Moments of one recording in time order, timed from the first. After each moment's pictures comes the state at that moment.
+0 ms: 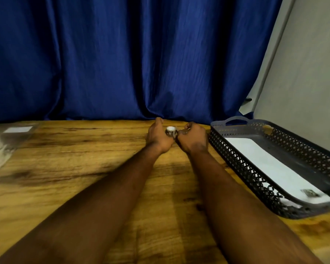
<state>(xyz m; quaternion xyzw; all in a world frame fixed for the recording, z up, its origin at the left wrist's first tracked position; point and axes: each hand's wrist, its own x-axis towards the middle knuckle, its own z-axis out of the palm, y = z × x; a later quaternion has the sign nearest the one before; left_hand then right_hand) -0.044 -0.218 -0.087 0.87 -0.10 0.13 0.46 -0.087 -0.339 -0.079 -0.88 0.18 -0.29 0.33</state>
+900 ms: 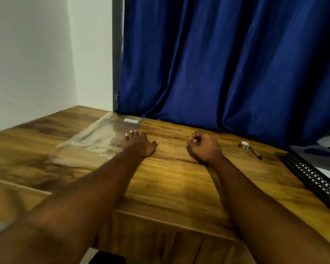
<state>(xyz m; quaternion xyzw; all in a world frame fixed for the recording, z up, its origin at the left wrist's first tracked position) -0.113 0.128 -0.084 0.99 0.09 0.06 0.12 -0.128 -0.126 -0.062 -0.92 -0.11 -0.20 0.30</state>
